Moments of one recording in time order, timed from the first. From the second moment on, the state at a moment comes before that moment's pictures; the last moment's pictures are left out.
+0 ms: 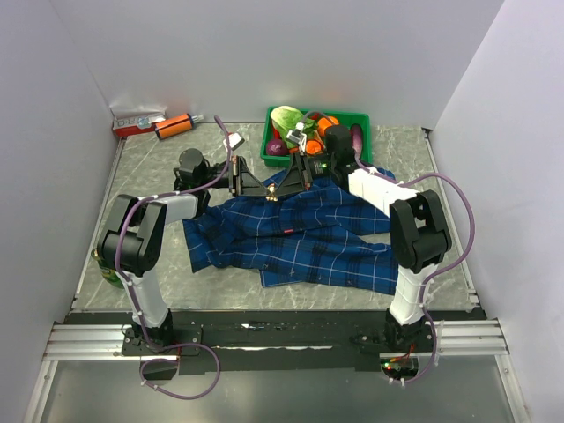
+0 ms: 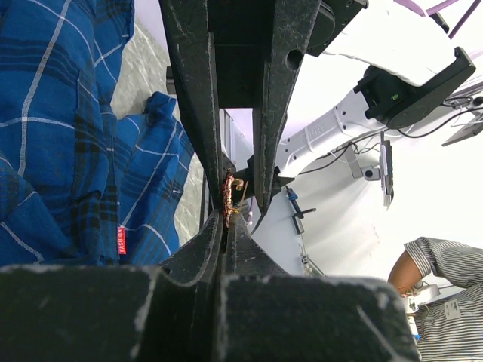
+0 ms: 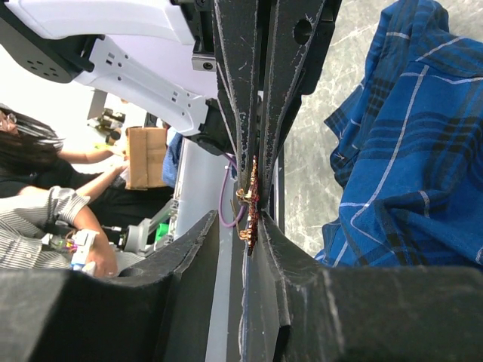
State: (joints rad) left arm -0.27 1.85 1.01 1.03 1.31 -1.18; right arm 0.38 1.89 1.37 0.12 -1.39 0.58
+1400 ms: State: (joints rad) left arm -0.28 1.85 1.05 1.02 1.35 -1.17; right arm 0.38 1.90 1.30 0.43 -1.42 0.83
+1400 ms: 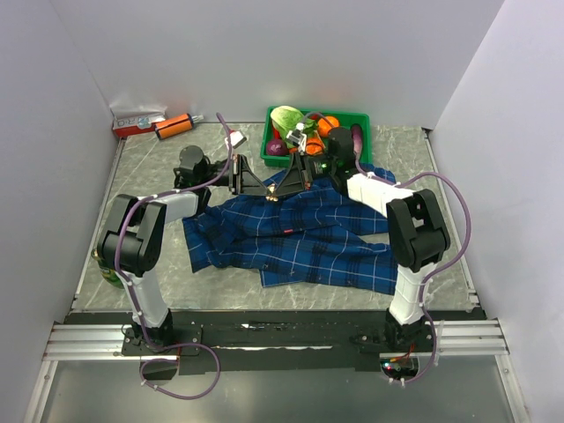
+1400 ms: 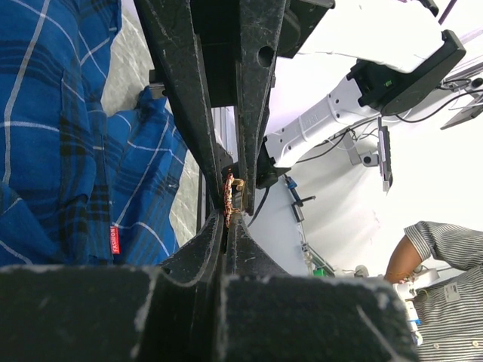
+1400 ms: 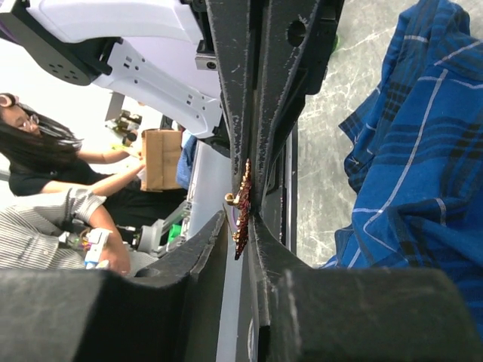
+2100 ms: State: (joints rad) left arm -0.28 1.85 1.05 0.92 1.36 -1.09; right arm 0.39 1.90 1.44 -0.11 -1.36 0.42
